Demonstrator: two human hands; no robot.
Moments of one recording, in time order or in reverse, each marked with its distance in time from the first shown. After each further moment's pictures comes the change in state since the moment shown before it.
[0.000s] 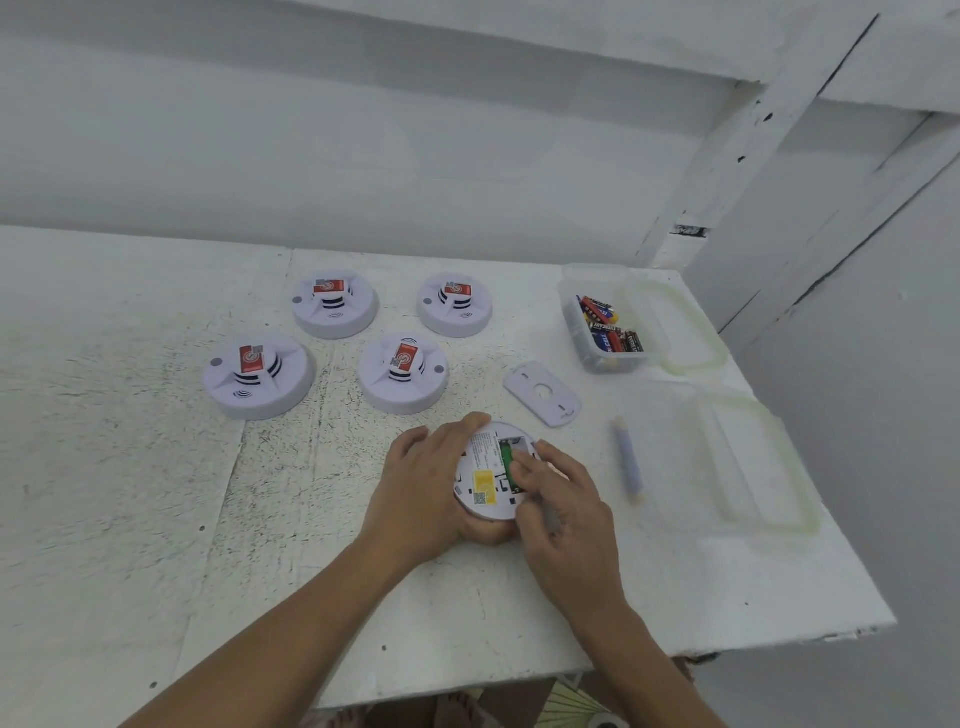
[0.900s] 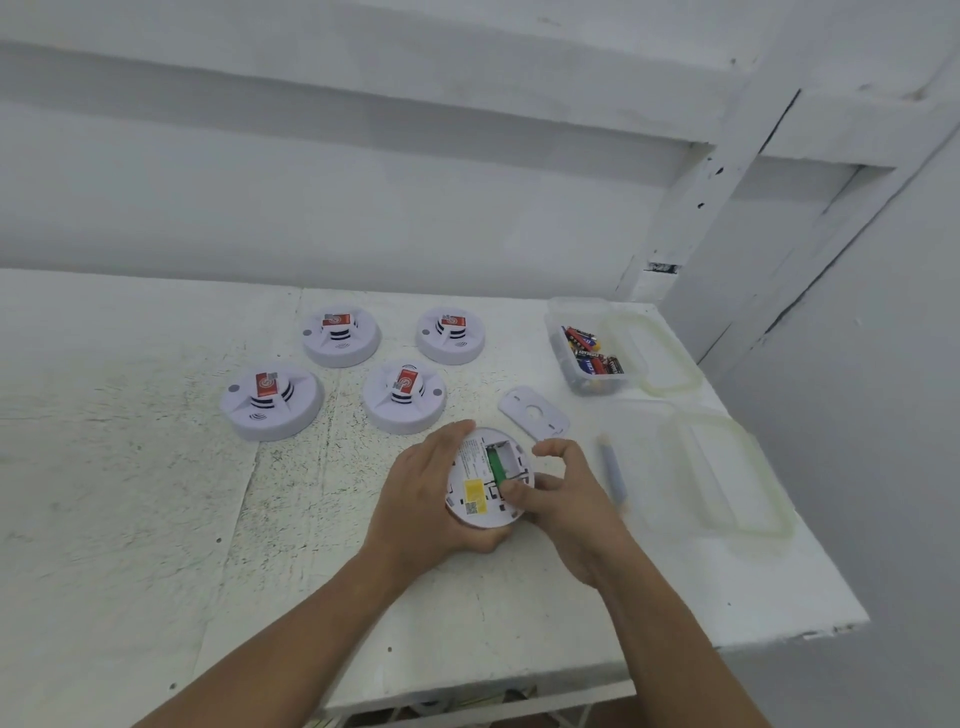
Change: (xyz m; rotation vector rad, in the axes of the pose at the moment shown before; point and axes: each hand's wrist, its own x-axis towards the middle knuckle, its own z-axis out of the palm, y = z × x) left_hand -0.007 0.014 -0.018 -0.079 0.164 0.094; right_hand 0.033 -0.027 -0.025 0.708 -0.266 0.741
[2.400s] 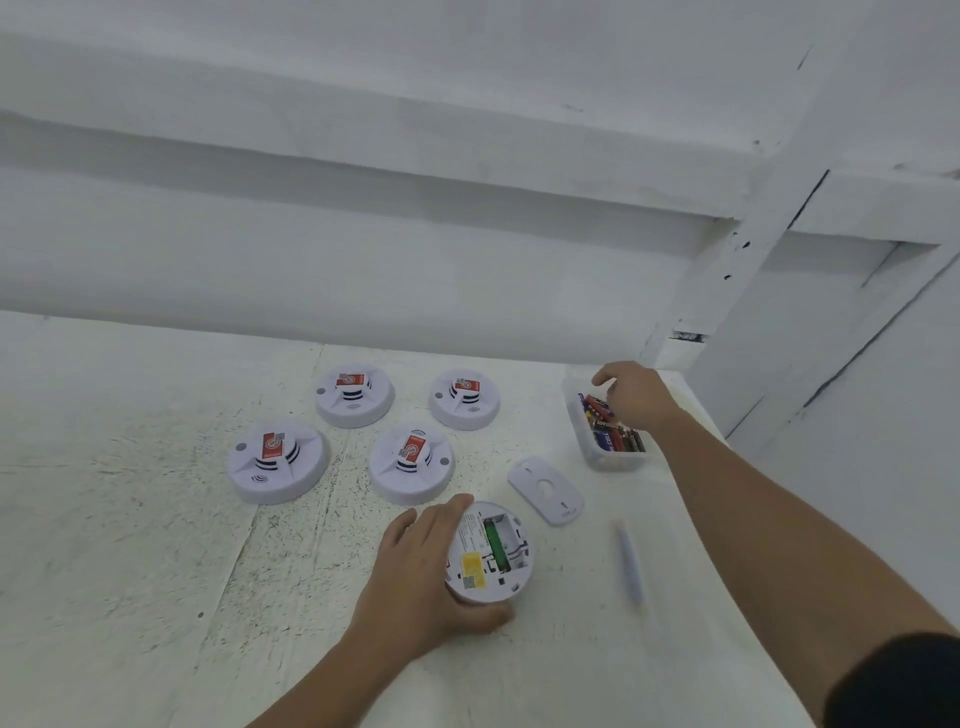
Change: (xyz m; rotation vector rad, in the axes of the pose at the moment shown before) left_hand 0.006 -0.011 0.009 0.115 -0.143 -0.170; right_hand 0.182 -0.132 -0.077 -1.221 0.270 -0.253
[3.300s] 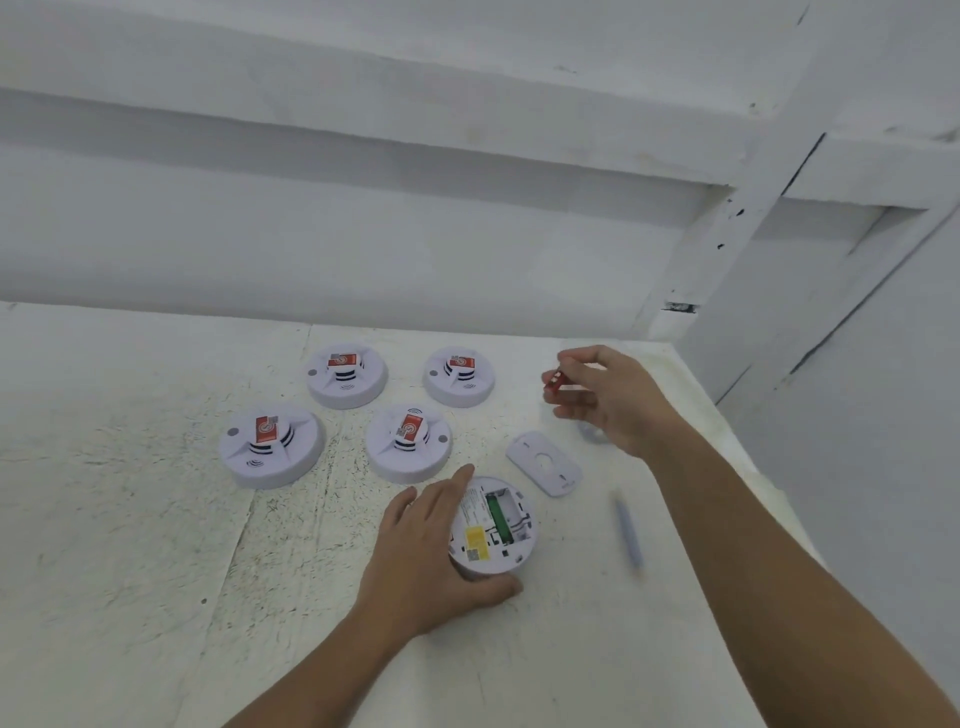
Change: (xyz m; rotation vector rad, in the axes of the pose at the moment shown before) left_hand -0.001 0.005 -0.013 -0.031 -0.110 -0.061; right_hand -0.087 -0.054 -0.001 1.124 -0.196 0.084
